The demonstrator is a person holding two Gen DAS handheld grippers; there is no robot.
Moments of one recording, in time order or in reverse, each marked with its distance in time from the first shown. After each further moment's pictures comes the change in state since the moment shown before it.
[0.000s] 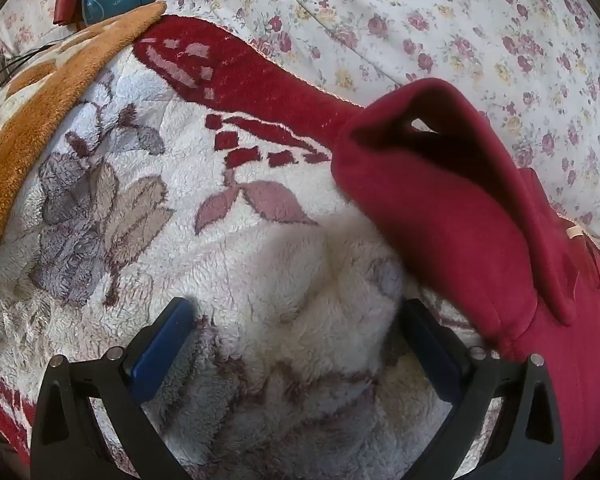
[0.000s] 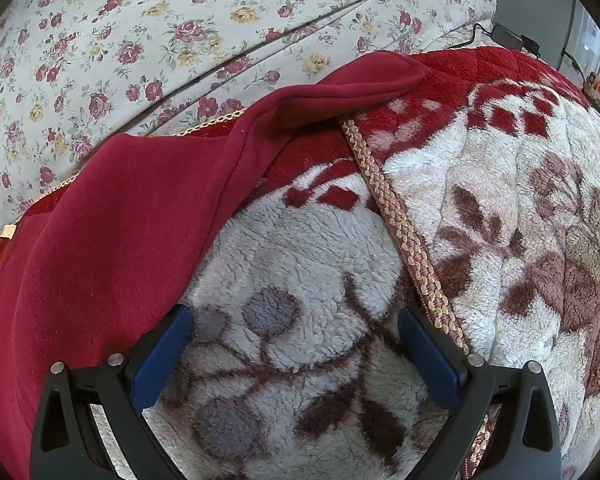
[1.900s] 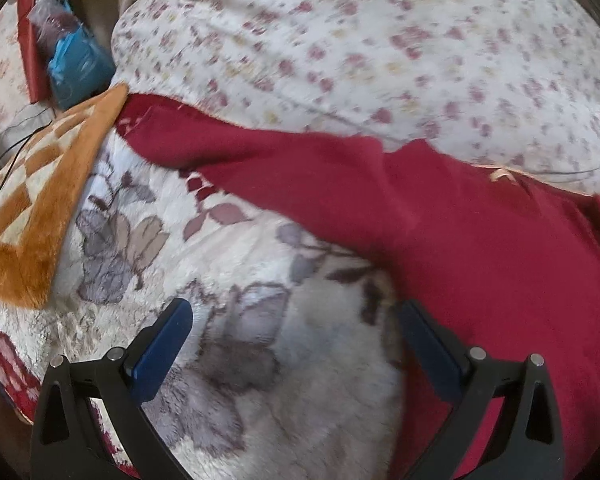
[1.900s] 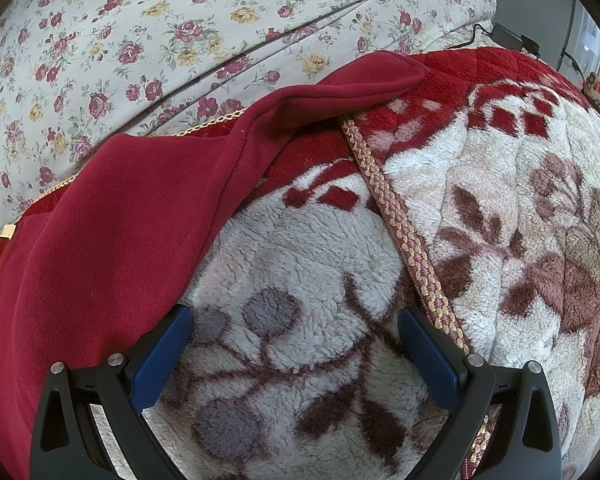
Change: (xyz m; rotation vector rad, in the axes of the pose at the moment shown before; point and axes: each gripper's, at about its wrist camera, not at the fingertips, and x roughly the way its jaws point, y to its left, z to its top) left arm -0.101 -0.043 -0.040 0.220 -0.113 -0.052; right arm 0.001 -0.001 0.001 -0.001 0.004 0.003
